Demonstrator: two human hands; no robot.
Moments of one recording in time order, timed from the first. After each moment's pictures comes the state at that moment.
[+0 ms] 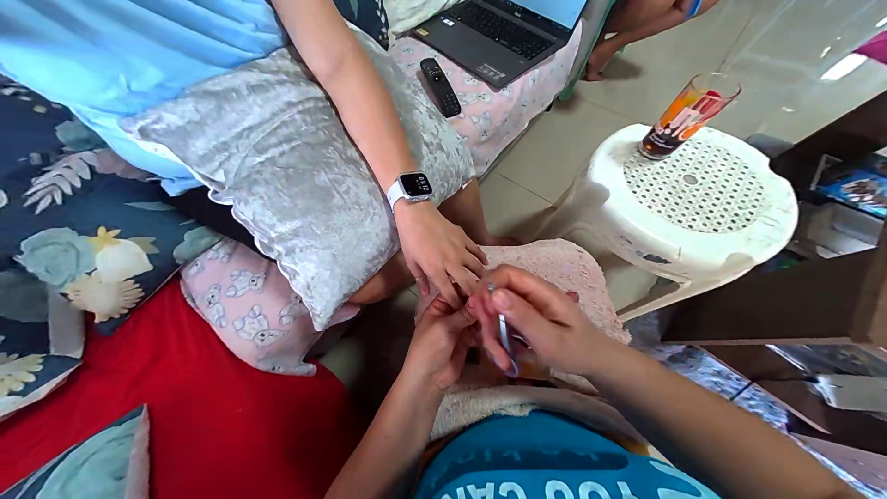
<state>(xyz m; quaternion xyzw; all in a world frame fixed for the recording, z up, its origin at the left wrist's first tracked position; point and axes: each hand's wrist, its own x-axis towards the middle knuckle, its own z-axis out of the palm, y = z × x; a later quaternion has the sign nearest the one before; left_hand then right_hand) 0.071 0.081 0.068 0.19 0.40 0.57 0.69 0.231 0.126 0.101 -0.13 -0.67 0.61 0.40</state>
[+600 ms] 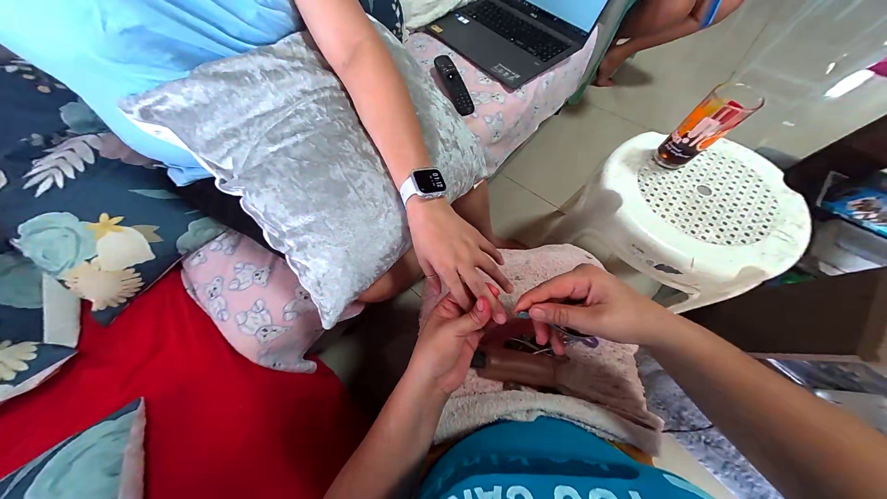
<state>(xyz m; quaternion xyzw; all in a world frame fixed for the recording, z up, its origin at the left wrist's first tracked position) 0.062 0.084 0.066 0.20 0.34 0.57 0.72 0.287 0.166 0.093 -0.20 -0.72 0.63 0.22</state>
